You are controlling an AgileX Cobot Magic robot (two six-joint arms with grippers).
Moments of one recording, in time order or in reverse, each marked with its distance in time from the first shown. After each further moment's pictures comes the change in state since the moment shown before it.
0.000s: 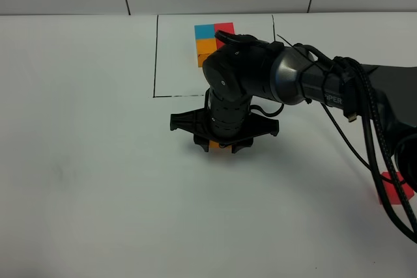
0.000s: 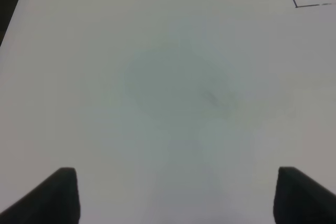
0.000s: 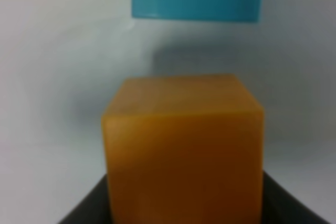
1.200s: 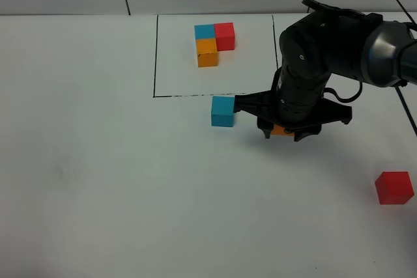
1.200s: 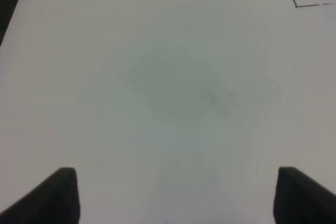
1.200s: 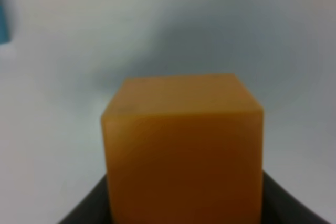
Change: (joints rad) left arm 0.000 0.000 0.000 0.000 0.000 0.000; right arm -0.159 -0.248 0.233 -0.032 0.034 -0.046
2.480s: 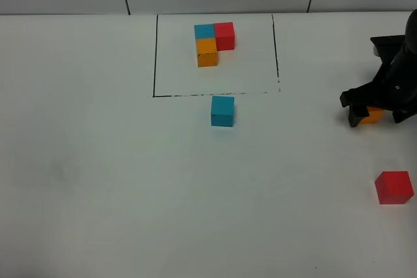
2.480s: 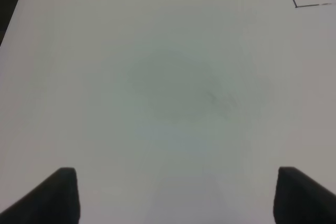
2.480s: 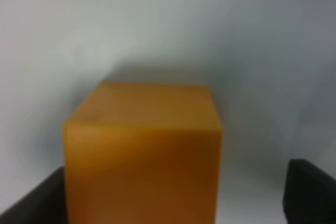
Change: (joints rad) left arm 0.000 0.000 0.000 0.000 0.000 0.000; right arm -0.547 0.165 0.001 0.092 -0.128 -0.823
